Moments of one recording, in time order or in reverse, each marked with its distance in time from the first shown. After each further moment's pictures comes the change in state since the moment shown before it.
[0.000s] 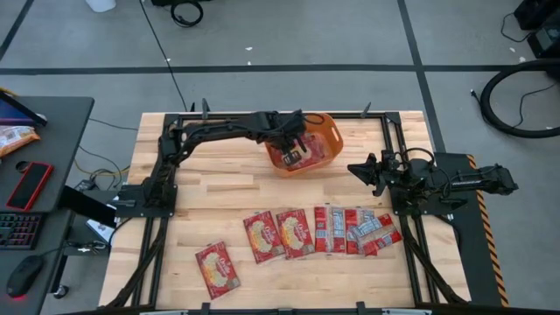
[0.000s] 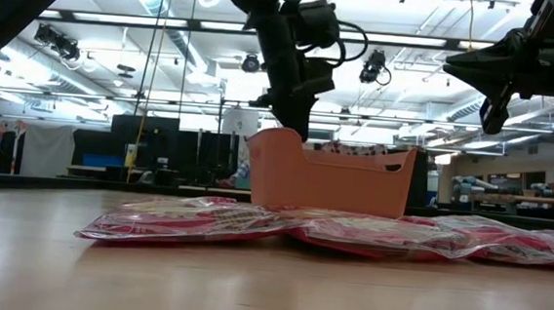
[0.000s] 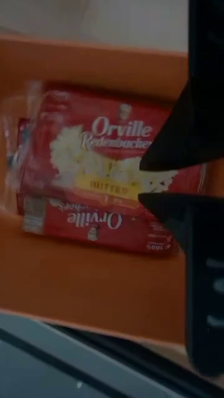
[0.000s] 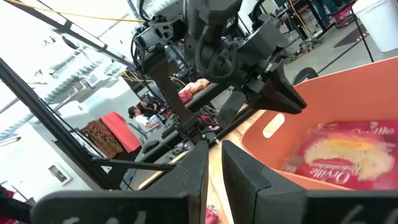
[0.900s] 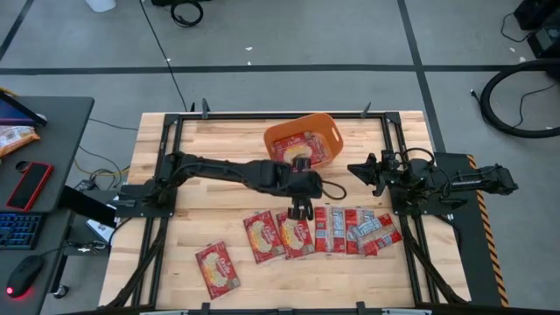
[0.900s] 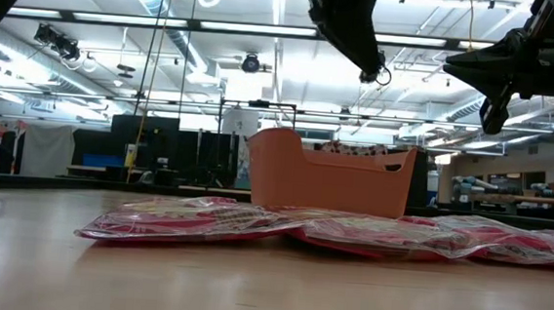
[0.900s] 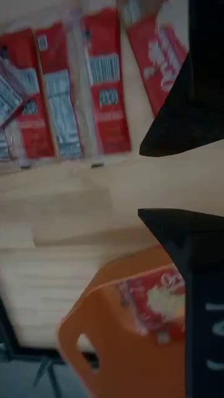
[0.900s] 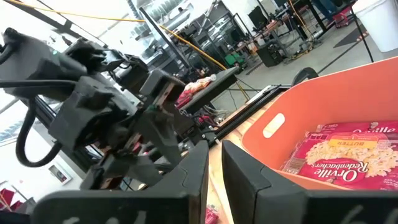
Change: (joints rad) left arm -0.401 -0.003 0.139 0.009 -0.078 0.253; right arm 0.000 0.000 0.000 0.000 0.000 0.000
